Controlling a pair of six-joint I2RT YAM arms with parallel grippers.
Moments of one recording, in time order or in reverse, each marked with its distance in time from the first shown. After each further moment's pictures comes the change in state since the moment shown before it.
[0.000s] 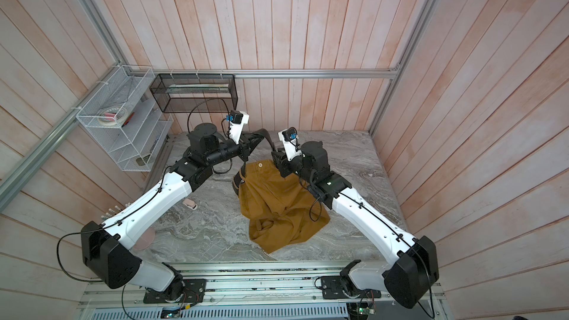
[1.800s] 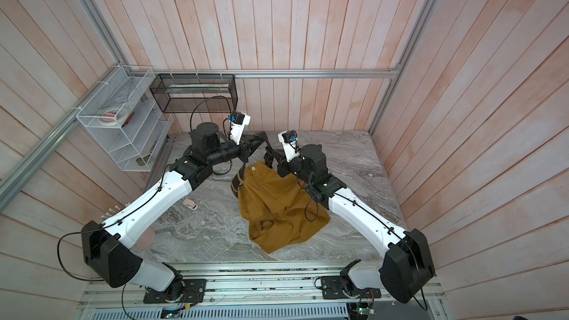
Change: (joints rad) left arm 0.000 0.004 0.028 -0.082 0.015 -0.032; right arm -0.029 0.040 -0.090 0.184 -0.058 0.012
